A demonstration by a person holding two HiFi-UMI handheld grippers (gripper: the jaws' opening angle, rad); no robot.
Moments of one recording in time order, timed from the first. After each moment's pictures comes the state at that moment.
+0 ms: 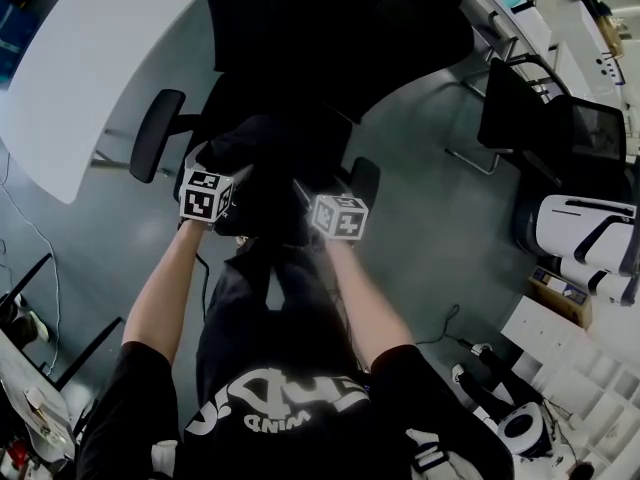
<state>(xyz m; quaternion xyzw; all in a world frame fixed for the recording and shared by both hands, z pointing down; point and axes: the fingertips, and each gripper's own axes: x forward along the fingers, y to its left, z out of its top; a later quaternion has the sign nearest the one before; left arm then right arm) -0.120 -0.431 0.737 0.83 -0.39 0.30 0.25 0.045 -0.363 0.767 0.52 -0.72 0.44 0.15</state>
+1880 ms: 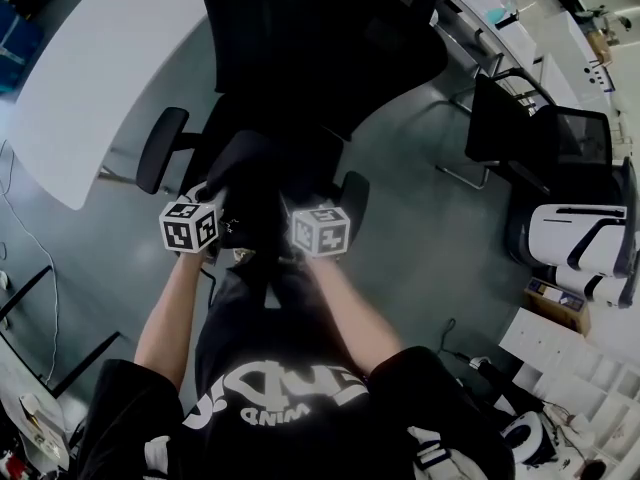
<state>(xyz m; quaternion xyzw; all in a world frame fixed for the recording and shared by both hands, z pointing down) -0.128 -0.385 0.652 0.82 -0.40 0.18 0.35 -0.014 -0.355 0.666 0.45 -0.78 0.41 0.15</state>
